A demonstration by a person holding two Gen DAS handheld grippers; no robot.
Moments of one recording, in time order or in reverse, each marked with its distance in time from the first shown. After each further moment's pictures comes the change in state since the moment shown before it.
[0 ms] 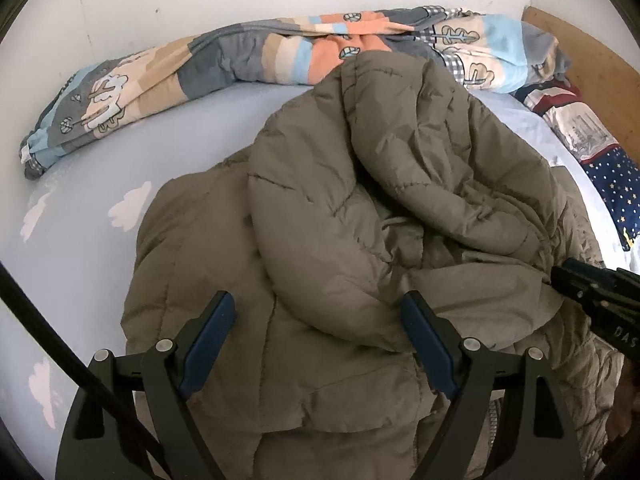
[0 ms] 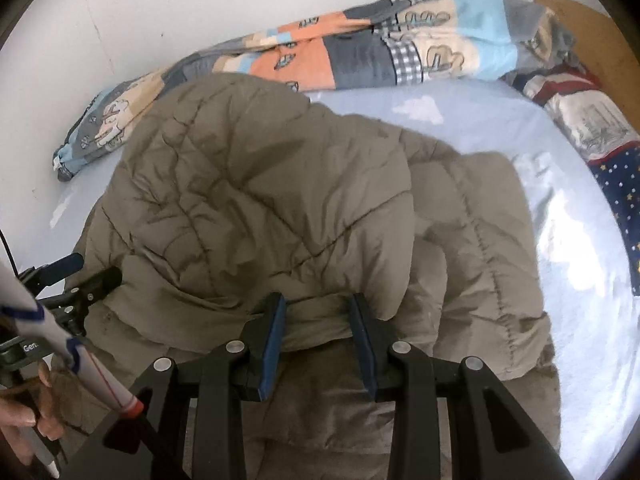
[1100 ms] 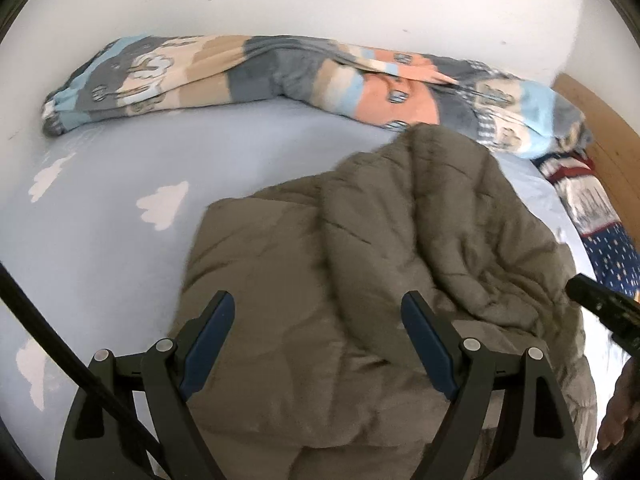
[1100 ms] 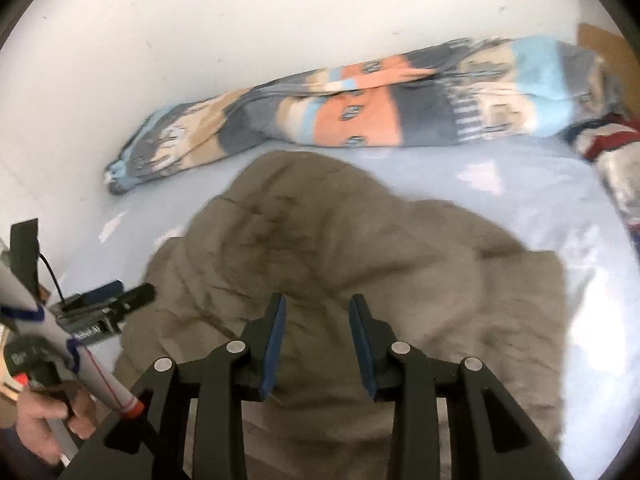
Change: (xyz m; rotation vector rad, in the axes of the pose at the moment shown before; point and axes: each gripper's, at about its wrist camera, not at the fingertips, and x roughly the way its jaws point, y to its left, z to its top) left arm -0.021 0.054 0.013 -0.173 -0.076 -0.050; right arm -0.037 0.030 0.046 -0.081 -0.115 0.142
